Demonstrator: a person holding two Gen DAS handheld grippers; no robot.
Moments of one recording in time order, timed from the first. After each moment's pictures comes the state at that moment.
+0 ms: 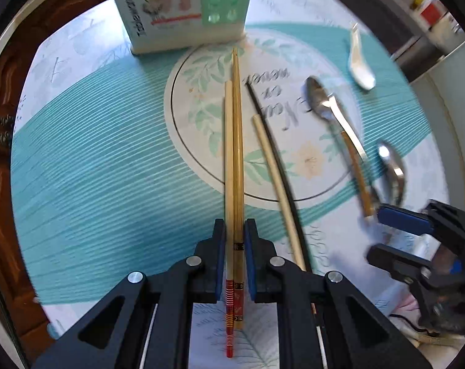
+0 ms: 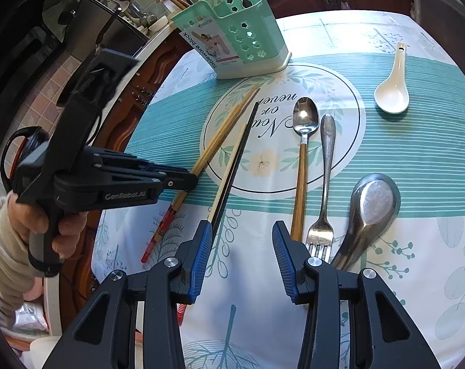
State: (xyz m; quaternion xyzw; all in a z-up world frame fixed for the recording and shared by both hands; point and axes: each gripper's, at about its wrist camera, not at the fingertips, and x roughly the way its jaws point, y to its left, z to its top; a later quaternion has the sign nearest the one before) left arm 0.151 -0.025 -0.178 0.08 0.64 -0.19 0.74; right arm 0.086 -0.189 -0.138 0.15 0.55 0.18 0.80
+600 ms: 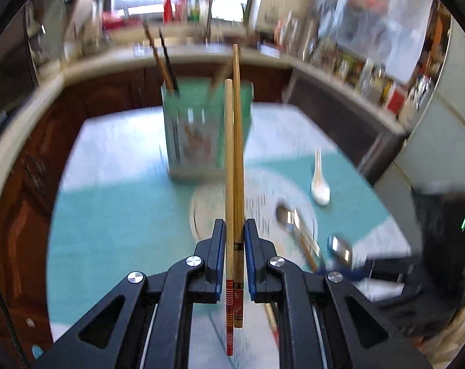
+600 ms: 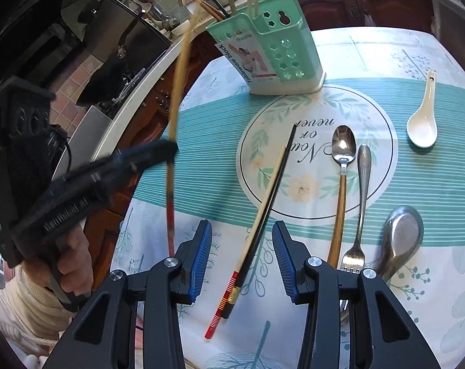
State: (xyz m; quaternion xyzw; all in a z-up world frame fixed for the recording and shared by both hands) left arm 0.102 0.013 -0.070 0.00 0.39 -0.19 0.90; right arm 0.098 -0.162 -0.110 0.15 0.53 0.22 0.80
